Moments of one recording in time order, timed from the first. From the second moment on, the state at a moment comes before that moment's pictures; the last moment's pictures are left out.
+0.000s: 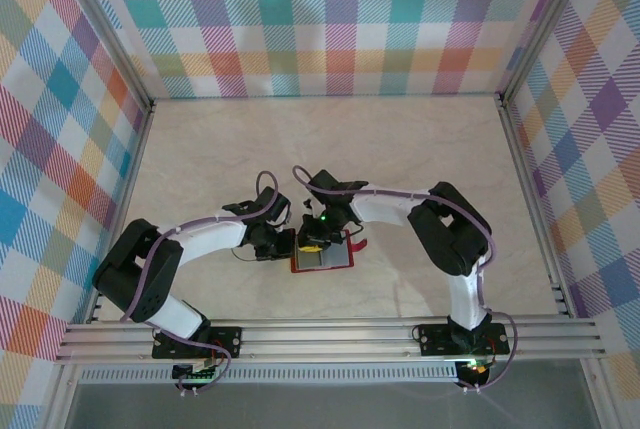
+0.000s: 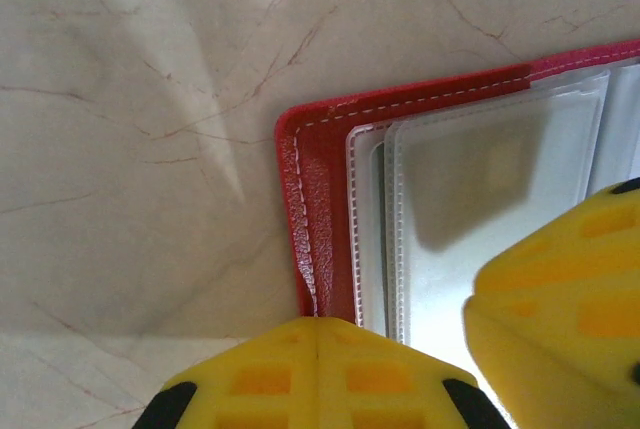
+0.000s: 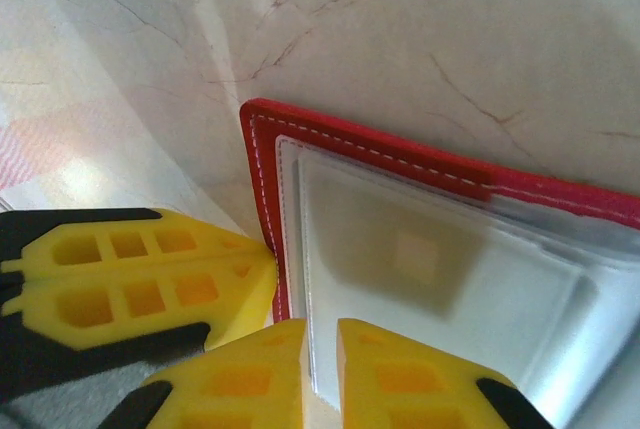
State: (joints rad) left arm -0.59 1.53 0.75 -0.47 0.27 -0.64; right arm 0.84 1.97 1.25 -0.47 -0.56 0.77
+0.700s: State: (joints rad) left arm -0.59 1.53 0.75 -0.47 0.27 -0.64; right arm 0.85 1.98 1.28 -0.56 -0.48 0.75
